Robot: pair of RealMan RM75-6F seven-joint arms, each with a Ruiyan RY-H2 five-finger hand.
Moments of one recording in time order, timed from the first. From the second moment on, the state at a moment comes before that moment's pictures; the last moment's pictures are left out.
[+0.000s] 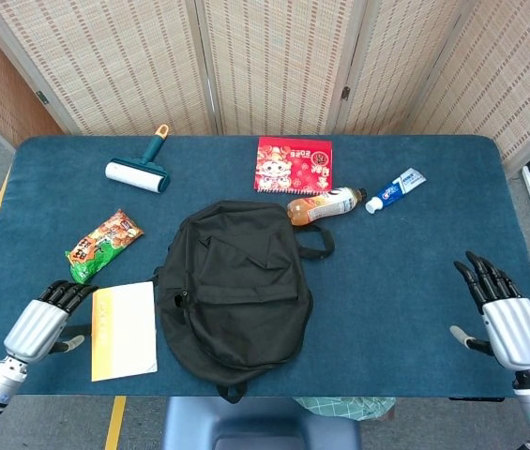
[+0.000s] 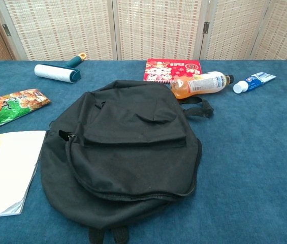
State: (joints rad) left arm -0.29 -1.38 0.05 -0.99 1.76 1.44 -0.23; right arm 0.10 -1.06 0.04 -1.68 -1.61 1.49 -0.04
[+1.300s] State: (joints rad) left arm -0.23 -1.69 0.16 -0.34 1.78 1.52 -0.41; right arm 0.12 -1.07 0.03 -1.69 -1.62 1.47 -0.04
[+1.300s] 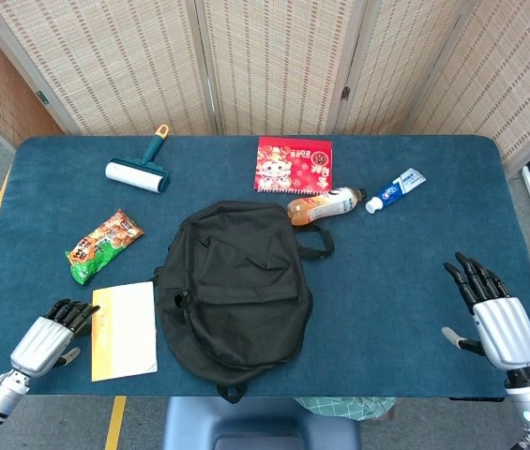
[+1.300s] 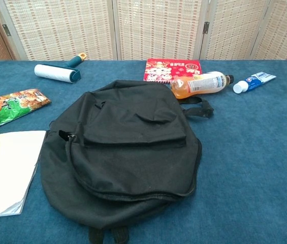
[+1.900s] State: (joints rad) left arm -0.20 -1.75 0.19 -0.23 1.77 1.50 -0.46; right arm 0.13 -1.07 0.03 -1.70 -1.60 1.46 -0.05
